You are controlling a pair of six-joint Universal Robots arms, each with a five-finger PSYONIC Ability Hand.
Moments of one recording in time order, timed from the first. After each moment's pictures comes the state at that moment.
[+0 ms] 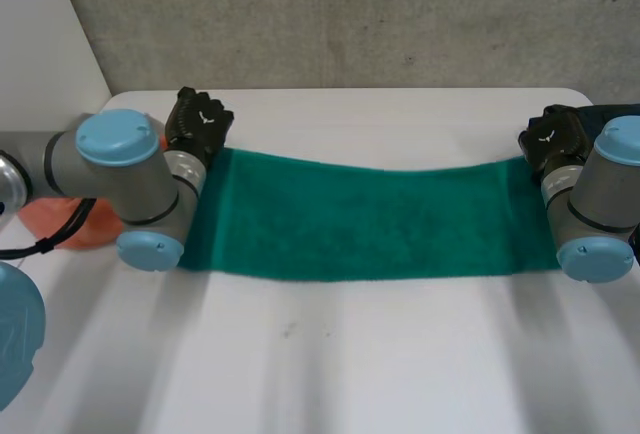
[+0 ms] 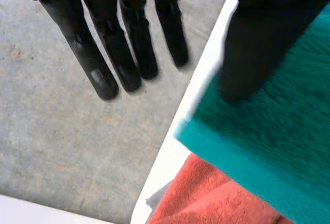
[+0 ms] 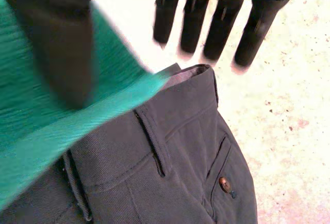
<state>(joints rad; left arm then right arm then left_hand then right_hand) 4.32 -2.41 -1.04 3.47 -1.61 3.99 1.74 -0.78 1.19 -0.32 1.62 2.25 0.81 0.90 0.90 0.90 0.70 0.56 0.55 0.59 0.59 0.39</state>
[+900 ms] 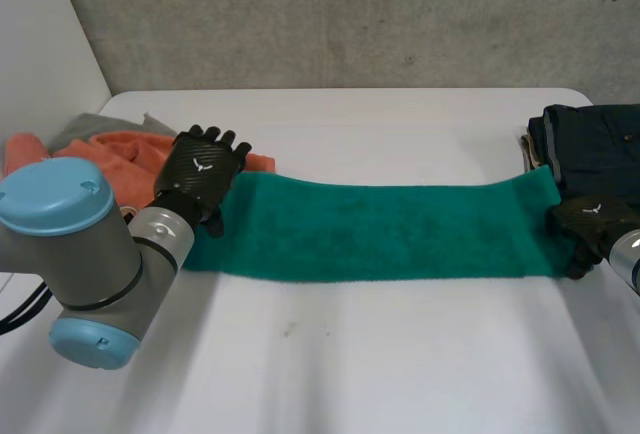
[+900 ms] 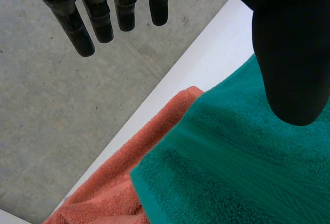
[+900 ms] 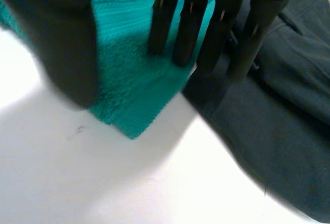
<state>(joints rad) 4.28 -1.99 -1.65 3.53 -1.53 3.68 1.48 -1.03 1.61 -0.10 1.26 2.46 0.20 0.21 0.21 0.20 0.05 0.80 0.78 0.78 0.78 0.60</state>
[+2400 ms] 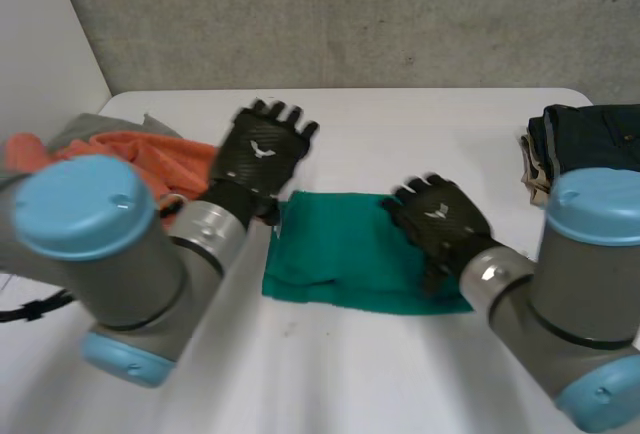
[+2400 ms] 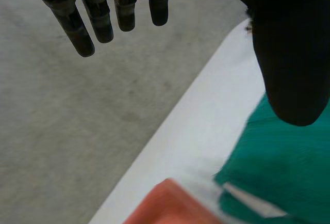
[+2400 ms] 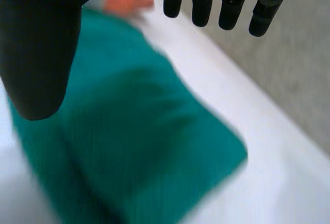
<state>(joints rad) 4.09 -1.96 -1.56 3.52 -1.54 3.66 2.05 -1.22 1.70 -0.14 1.44 2.67 0.20 0.21 0.21 0.20 0.05 0.23 0.21 0.20 0.21 0.05</state>
